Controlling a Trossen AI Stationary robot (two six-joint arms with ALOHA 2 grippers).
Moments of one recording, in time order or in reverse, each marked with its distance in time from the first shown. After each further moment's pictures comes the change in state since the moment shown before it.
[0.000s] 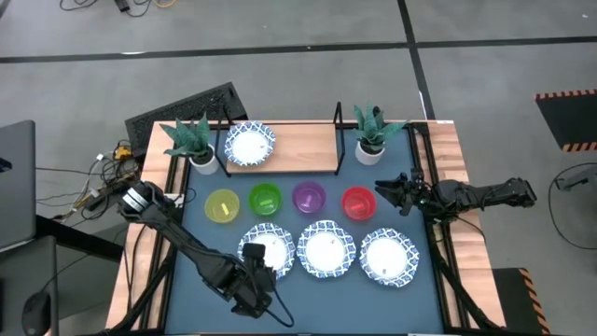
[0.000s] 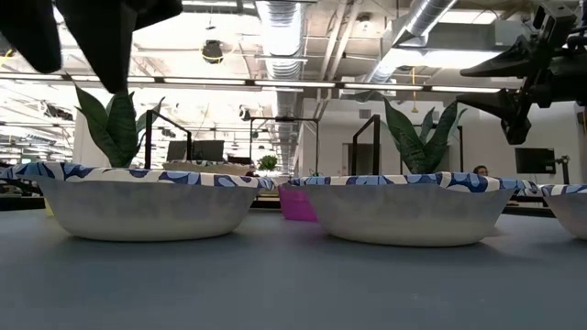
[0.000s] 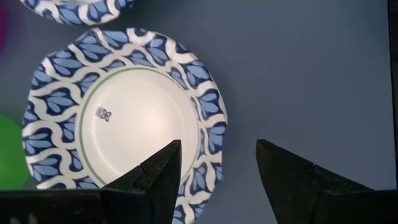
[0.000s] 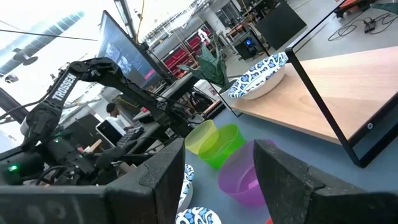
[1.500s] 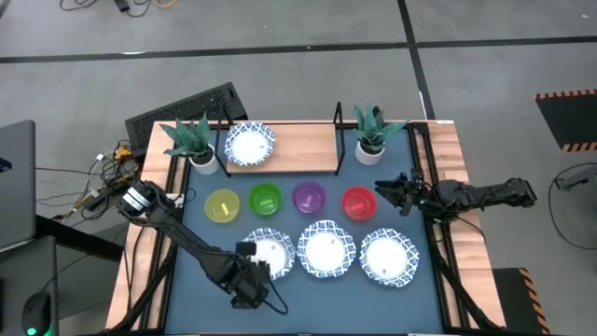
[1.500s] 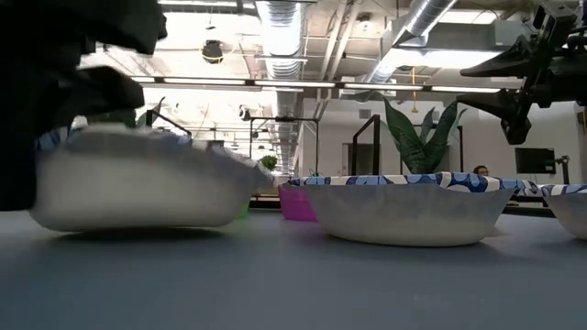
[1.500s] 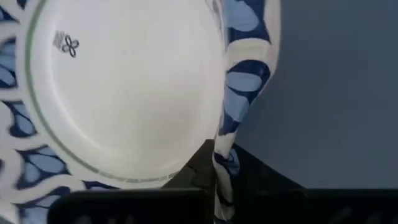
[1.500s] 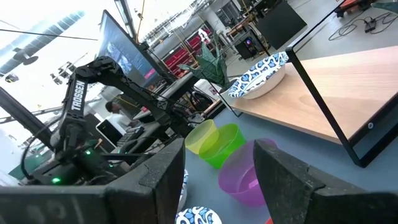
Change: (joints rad) left arm 0.024 -0.002 -0.247 0.173 0.104 -0.109; right arm 0.000 0.000 0.000 -0.001 -0.001 0.000
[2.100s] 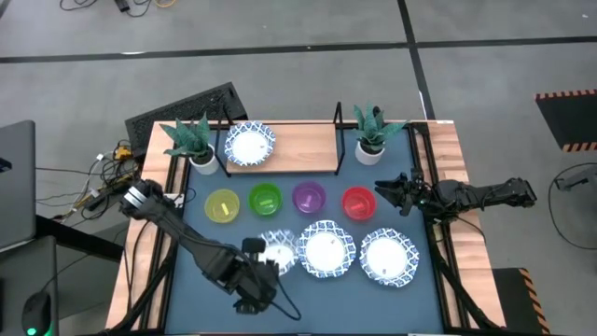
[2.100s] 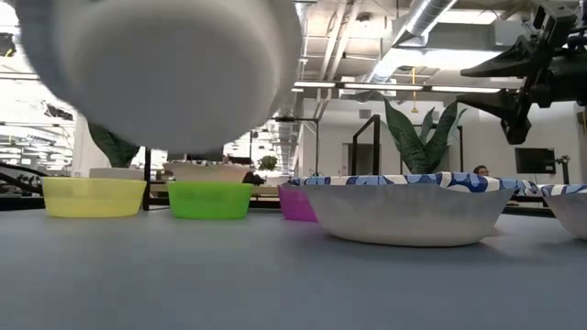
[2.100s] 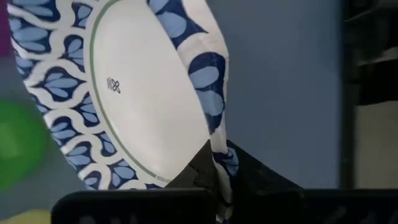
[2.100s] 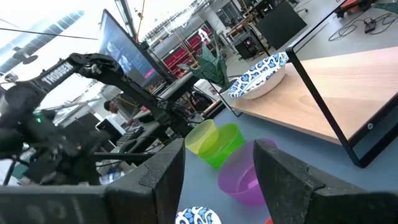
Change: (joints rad) left arm 0.034 0.000 0.455 -0.381 -0.030 0.084; right arm 0.000 0.000 0.000 -0.001 0.000 -0.005
